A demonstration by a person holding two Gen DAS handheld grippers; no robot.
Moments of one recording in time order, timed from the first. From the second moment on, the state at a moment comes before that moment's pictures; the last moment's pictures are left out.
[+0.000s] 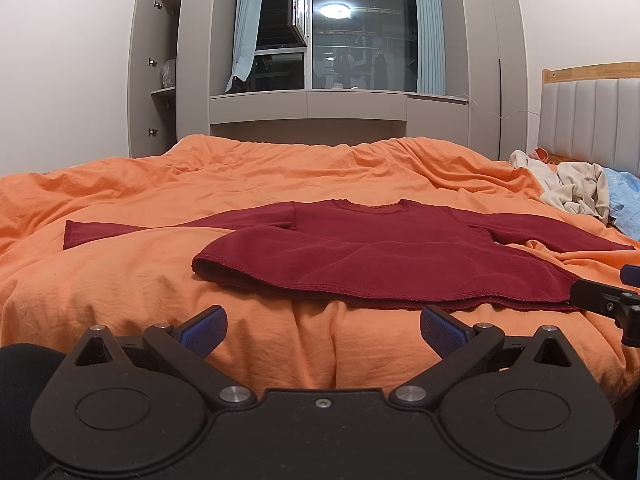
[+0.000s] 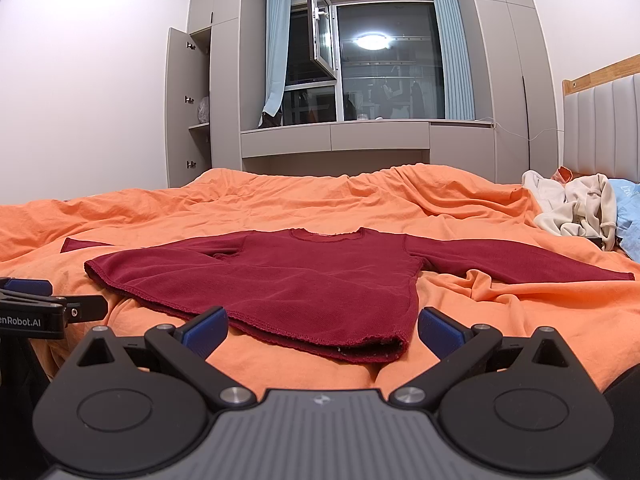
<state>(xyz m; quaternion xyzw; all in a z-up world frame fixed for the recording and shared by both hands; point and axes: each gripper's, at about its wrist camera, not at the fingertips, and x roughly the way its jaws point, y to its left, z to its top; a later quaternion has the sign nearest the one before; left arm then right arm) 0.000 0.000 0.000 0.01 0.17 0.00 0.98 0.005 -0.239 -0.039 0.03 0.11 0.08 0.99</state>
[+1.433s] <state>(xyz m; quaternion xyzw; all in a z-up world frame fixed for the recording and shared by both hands) 0.019 0.003 -0.007 0.01 0.21 -0.02 0.98 0.013 -0.250 -0.030 0.06 0.14 0.09 0.99</state>
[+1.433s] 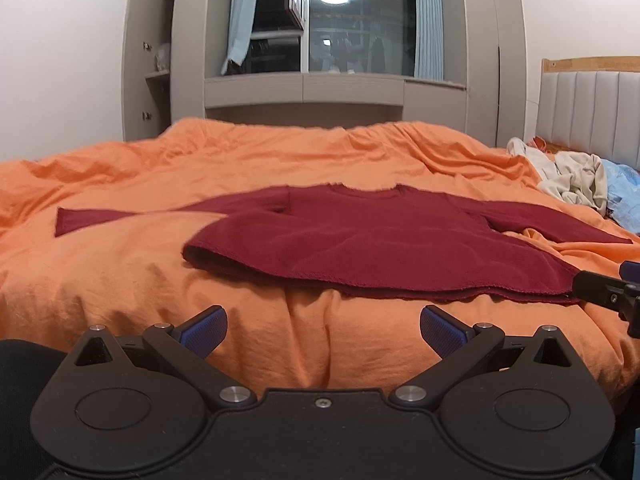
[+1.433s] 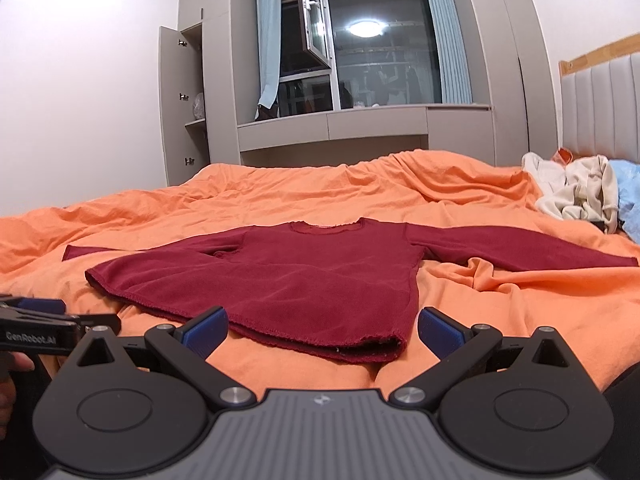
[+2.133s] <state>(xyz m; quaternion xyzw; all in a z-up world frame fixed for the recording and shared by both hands) 0.150 -0.030 0.046 0.03 0.24 -0.07 0.97 0.131 -0.412 -0.017 0.27 0.17 -0.06 0.95</state>
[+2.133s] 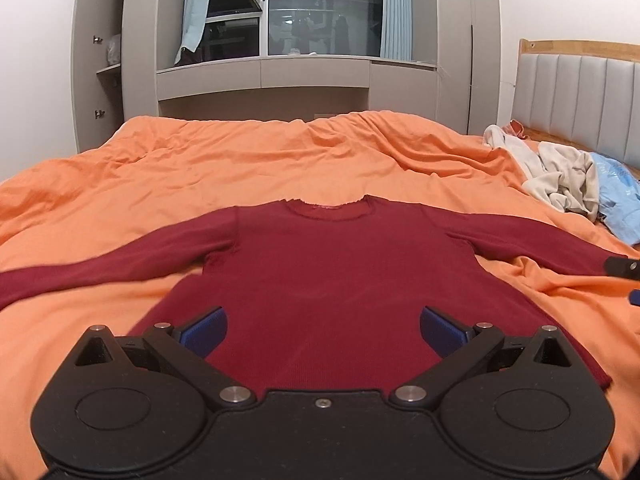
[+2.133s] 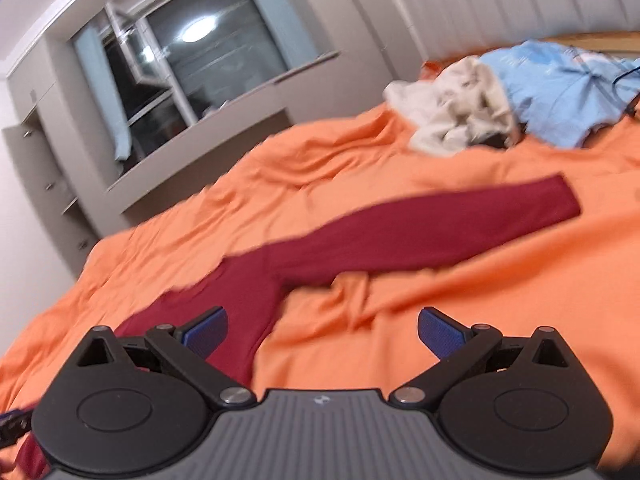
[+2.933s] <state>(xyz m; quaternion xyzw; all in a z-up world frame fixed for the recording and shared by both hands) 0.275 -0.049 0.001 0.03 0.32 -0.09 0.94 0.218 -0.542 -0.057 0.38 0.21 -0.26 0.86</state>
